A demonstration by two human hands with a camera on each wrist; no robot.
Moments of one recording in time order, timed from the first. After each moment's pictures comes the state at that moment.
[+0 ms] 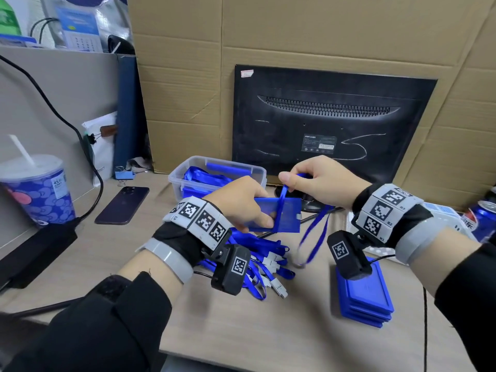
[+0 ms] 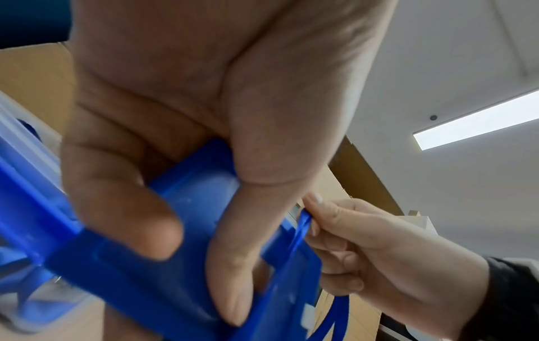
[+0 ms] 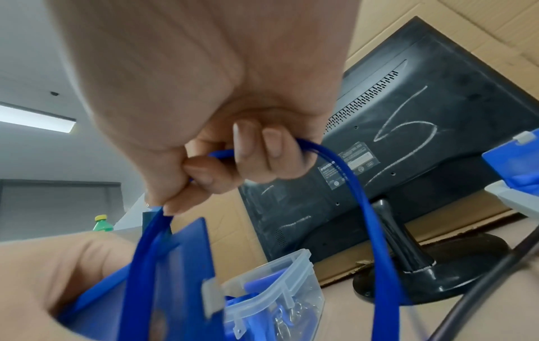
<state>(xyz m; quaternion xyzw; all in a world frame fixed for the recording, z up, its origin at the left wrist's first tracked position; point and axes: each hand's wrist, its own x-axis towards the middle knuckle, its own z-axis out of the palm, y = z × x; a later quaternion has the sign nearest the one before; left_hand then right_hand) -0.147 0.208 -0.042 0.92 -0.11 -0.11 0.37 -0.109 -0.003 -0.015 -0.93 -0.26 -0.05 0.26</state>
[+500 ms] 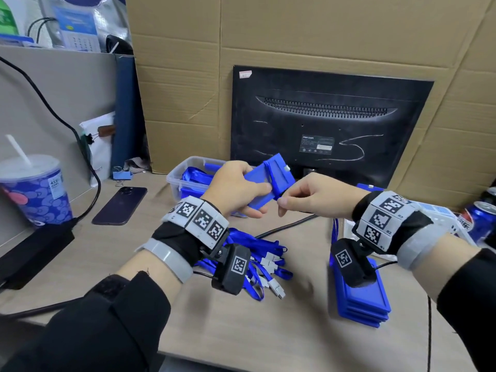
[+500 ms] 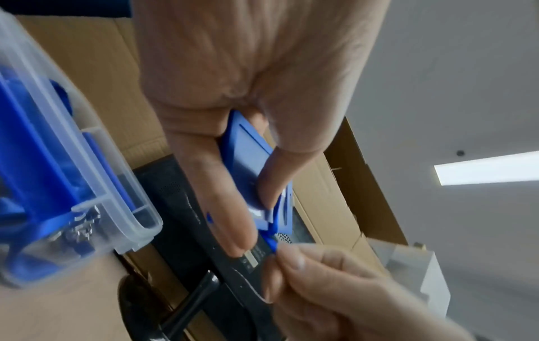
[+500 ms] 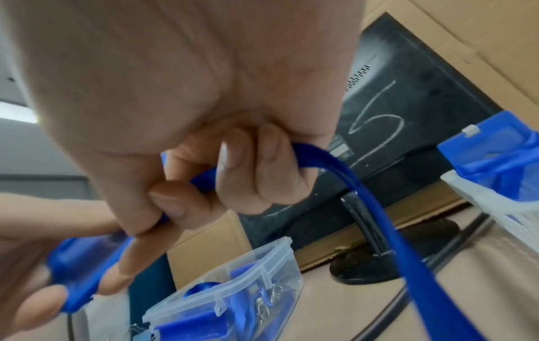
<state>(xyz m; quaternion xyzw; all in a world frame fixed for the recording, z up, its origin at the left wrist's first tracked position) -0.145 0.203 -0.043 0.80 -0.02 0.01 0.61 -0.122 -0.008 -0.019 -0.92 -0.31 0.08 0.23</state>
